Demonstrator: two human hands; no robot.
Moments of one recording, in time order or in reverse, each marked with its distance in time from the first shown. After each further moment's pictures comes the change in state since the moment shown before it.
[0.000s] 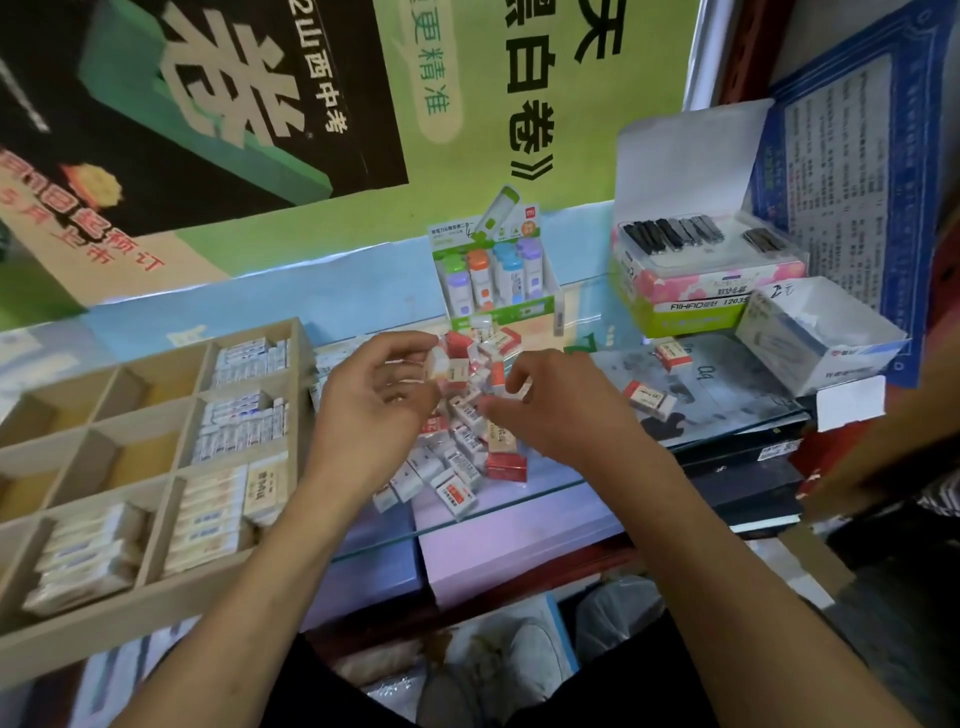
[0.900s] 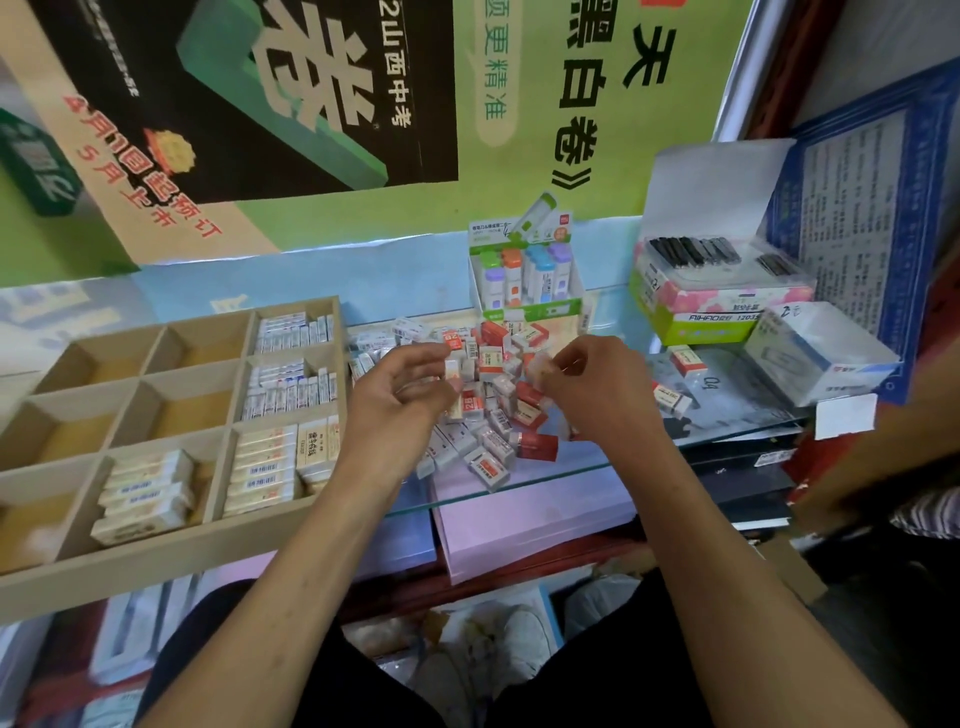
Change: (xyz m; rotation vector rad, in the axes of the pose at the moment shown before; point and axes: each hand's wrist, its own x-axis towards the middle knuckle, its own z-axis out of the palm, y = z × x) left_hand -0.024 -0.015 -0.023 -0.249 0.060 -0.185; right_hand -0.007 -0.012 0.008 0.133 0.293 0.126
